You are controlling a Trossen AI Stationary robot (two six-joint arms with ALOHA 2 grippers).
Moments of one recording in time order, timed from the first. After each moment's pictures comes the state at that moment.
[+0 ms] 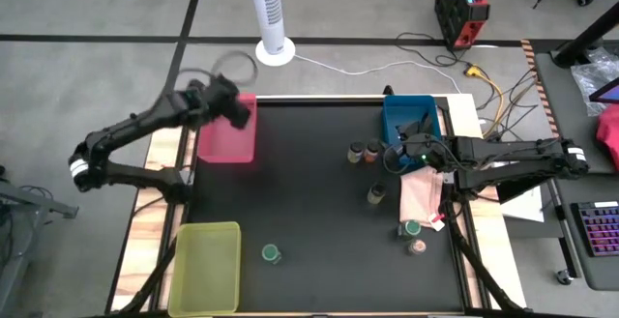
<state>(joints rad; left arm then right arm) 0.60 1.16 1.10 -0.88 -0.58 -0.25 -0.10 0.89 0.64 -0.47 0.62 0.45</state>
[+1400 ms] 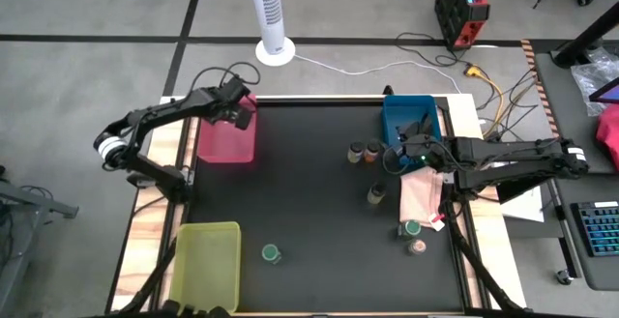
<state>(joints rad) 0.82 1.45 0.93 -0.69 -0.53 -0.25 -0.10 0.89 0.63 -0.47 0.62 0.45</state>
